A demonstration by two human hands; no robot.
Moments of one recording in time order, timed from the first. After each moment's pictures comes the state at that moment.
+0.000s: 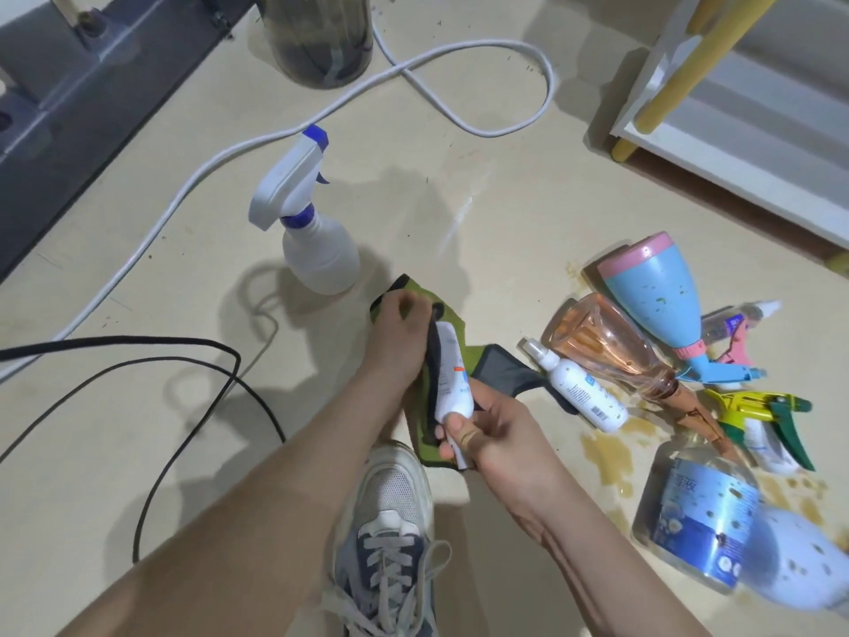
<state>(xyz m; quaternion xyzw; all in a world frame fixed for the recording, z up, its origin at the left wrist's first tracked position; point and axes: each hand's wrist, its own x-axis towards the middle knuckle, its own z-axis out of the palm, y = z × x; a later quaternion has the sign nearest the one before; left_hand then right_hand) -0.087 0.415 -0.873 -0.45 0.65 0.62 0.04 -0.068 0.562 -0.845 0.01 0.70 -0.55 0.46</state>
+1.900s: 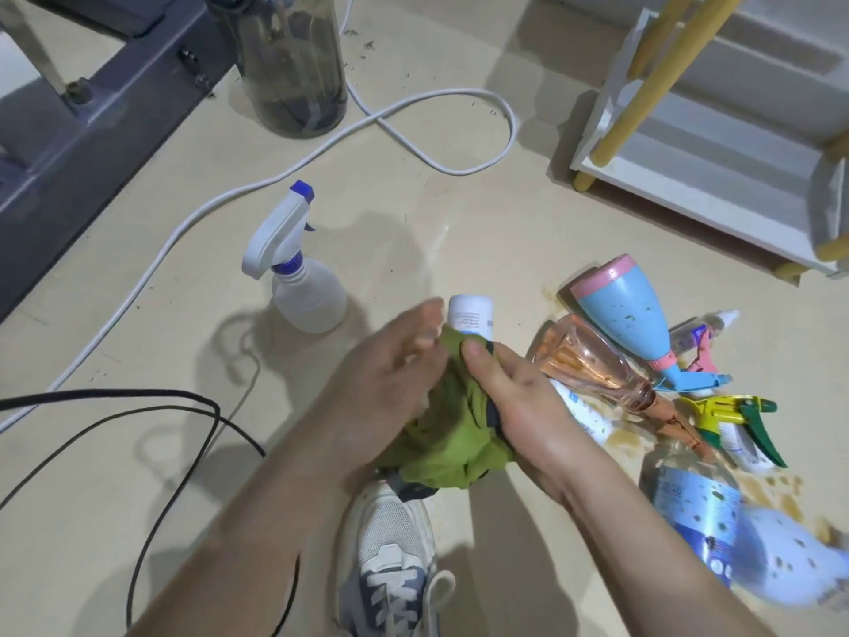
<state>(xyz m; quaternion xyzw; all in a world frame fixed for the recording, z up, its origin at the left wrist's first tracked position) -0.058 0.396 -0.784 -0.15 0.71 0.68 0.10 -0.110 0.541 -0.795 0.06 0.68 -0.61 0.39</state>
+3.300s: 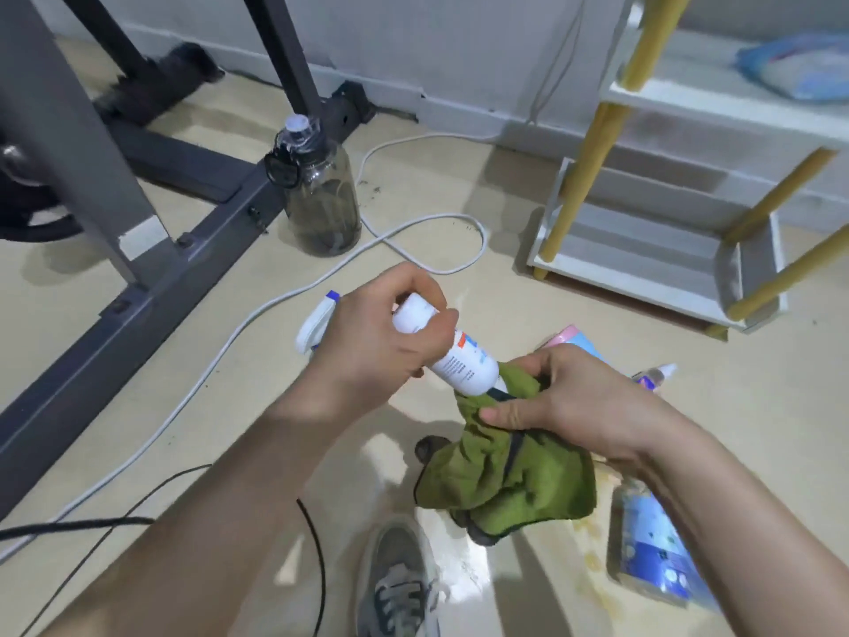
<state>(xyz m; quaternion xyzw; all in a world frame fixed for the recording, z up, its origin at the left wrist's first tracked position) -0.076 0.405 -0.634 -0.16 0.82 0.55 -0.08 -0.123 0.592 -0.632 -0.11 0.82 -0.41 0.40</state>
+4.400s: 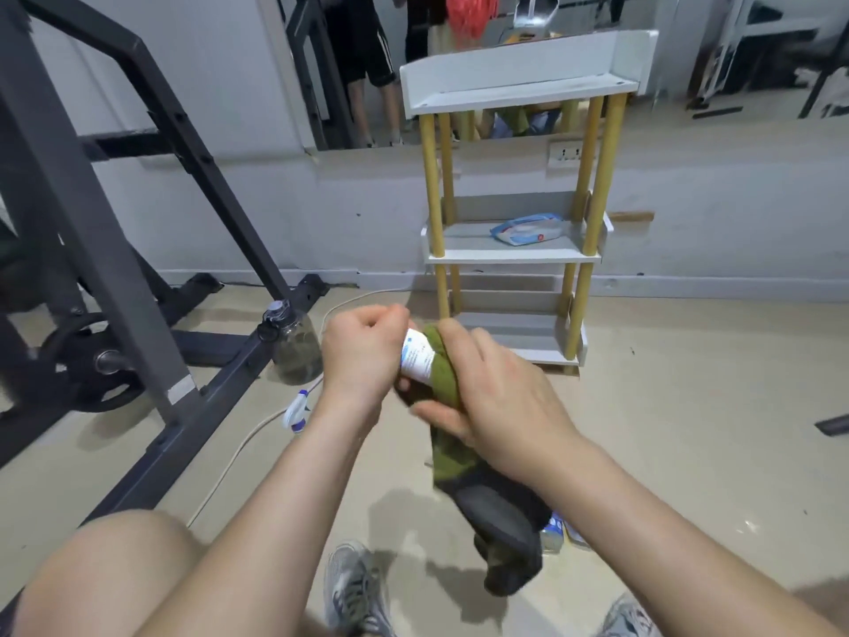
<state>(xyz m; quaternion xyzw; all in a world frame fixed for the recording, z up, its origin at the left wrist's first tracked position) 0.047 0.590 -0.451 -0.16 0.76 0.59 -0.23 0.043 0.732 -0.495 -0.32 0.90 -0.21 -0.22</state>
